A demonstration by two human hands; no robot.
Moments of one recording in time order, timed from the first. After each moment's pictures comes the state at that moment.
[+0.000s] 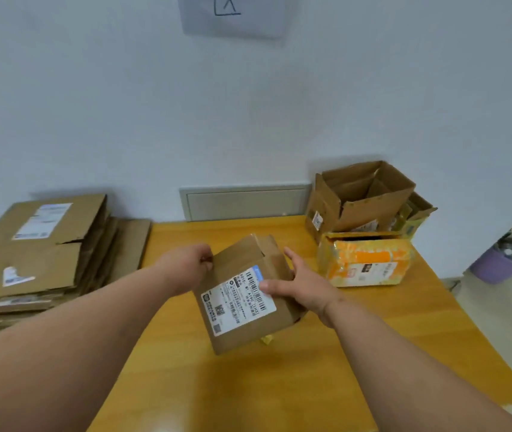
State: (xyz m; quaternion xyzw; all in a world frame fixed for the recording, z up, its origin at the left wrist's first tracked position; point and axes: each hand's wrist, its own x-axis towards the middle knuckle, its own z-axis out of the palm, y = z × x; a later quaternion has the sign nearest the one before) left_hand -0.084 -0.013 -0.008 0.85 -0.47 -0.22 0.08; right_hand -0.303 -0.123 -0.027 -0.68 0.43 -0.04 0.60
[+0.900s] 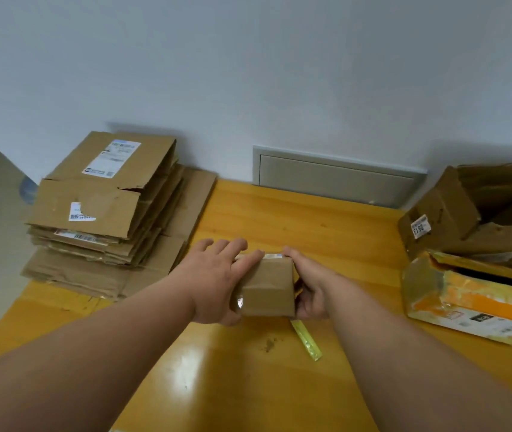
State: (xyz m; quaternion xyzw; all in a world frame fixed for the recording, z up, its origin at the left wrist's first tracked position) left_hand -0.039 0.021 -0.076 0.80 -0.59 -0.09 -0.10; right_hand -0.150 -0.149 -0.099 -0.38 0.54 0.20 0.73
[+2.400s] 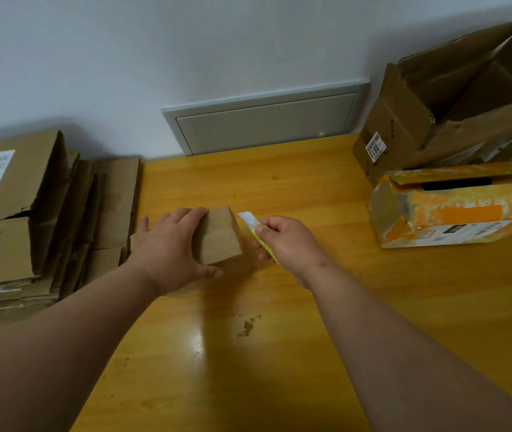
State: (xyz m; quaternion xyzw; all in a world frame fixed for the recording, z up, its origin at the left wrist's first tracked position) left_hand -0.012 -0.046 -0.112 0.84 -0.52 -0.15 -0.01; right_hand -0.186 -0.181 -0.133 -0.63 0.42 -0.05 0.65
